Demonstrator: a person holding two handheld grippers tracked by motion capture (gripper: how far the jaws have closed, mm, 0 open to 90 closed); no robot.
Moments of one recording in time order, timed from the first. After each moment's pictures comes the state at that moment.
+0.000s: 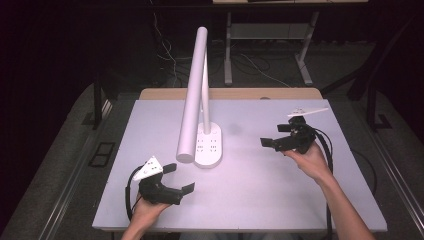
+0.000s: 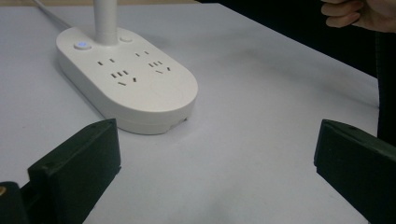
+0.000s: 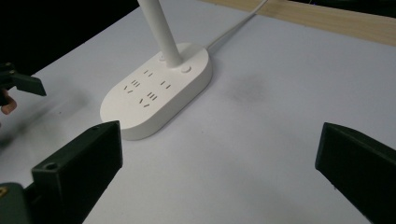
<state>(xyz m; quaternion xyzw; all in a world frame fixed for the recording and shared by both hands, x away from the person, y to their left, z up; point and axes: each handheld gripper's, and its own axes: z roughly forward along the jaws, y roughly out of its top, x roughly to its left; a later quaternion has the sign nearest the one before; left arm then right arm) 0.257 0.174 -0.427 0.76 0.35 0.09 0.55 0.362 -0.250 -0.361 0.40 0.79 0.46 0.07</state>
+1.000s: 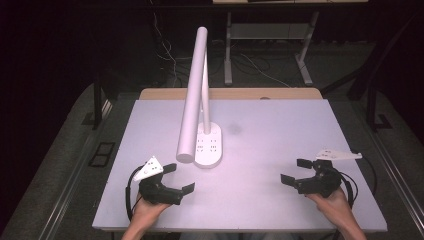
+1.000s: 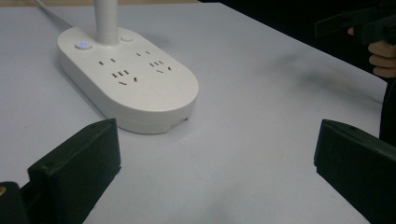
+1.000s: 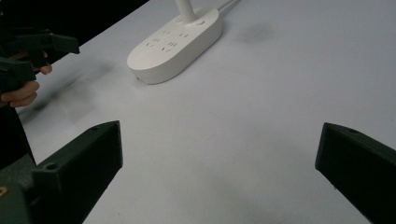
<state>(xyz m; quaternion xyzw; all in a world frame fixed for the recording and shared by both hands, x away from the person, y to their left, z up) 0.257 0.173 -0.426 0.76 0.35 0.09 0.54 0.262 -0.293 -0.405 0.43 0.75 0.50 0.07</state>
